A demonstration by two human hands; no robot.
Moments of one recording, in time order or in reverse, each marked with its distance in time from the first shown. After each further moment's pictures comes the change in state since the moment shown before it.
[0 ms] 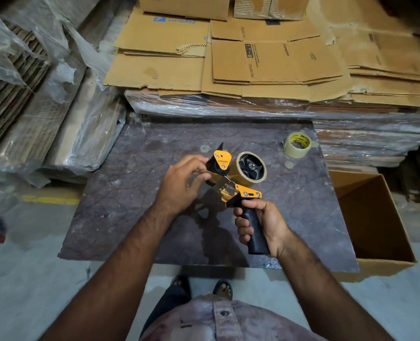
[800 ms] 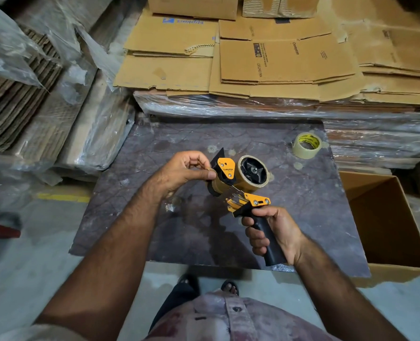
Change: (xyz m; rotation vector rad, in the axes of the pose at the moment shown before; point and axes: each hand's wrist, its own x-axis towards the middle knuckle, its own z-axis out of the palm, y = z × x) left_hand 0.031 -0.003 -0.025 -0.705 -0.323 -0.420; right_hand -0.011 -0.002 -0.010 -0.058 -0.177 0.117
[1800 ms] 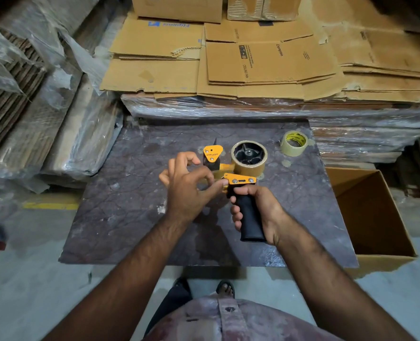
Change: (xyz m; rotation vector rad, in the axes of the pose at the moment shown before) left_hand -0.028 -0.015 0.068 0.840 0.620 0.307; right_hand -0.001 -0.027 0.055 -0.020 0.406 -0.095
